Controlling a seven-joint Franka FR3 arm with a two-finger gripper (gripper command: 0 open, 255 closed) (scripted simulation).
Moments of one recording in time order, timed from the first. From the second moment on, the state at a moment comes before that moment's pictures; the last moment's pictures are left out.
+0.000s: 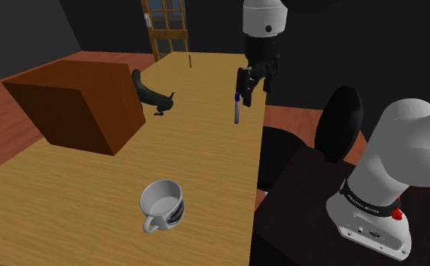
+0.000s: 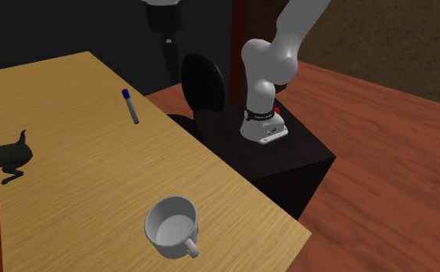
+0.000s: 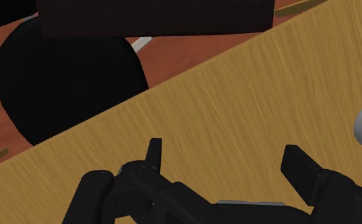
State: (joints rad) arm 0.10 -0.66 0.17 -2.43 0.05 1.76 0.31
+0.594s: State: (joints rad) arm 0.15 -0.43 0.31 -2.39 0.13 1.95 0.44
